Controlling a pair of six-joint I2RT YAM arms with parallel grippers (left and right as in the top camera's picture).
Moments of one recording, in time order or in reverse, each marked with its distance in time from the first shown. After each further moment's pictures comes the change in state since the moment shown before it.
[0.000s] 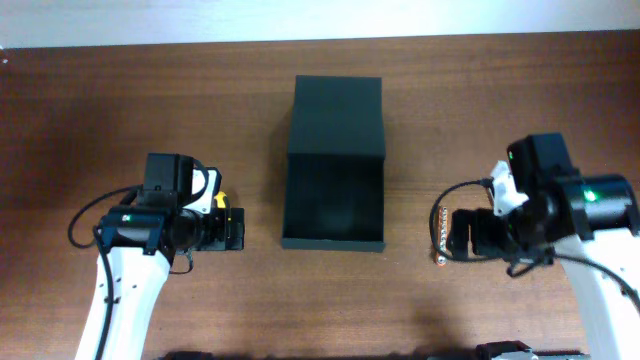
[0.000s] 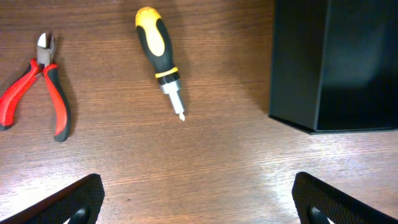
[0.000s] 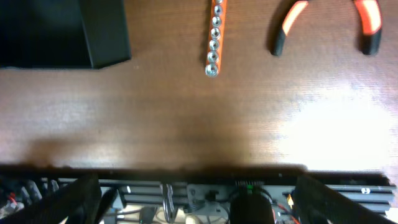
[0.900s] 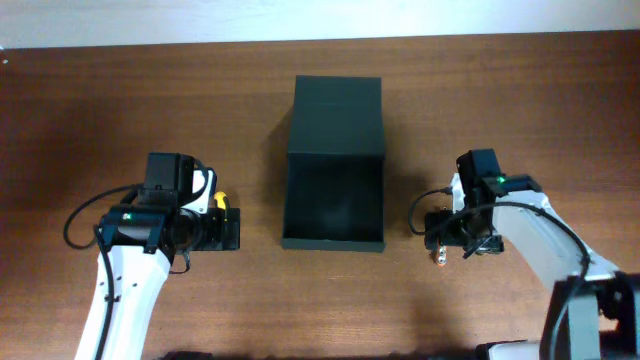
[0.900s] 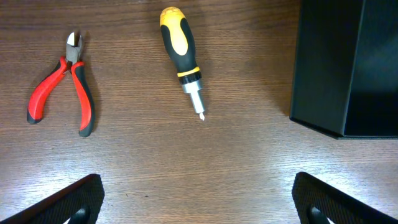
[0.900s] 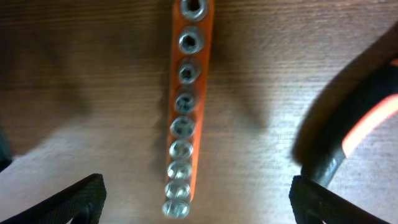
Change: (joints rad) left arm 0.000 0.004 0.001 -0.003 -0.074 0.000; right arm 0.000 0.327 -0.431 0.661 0.077 -0.034
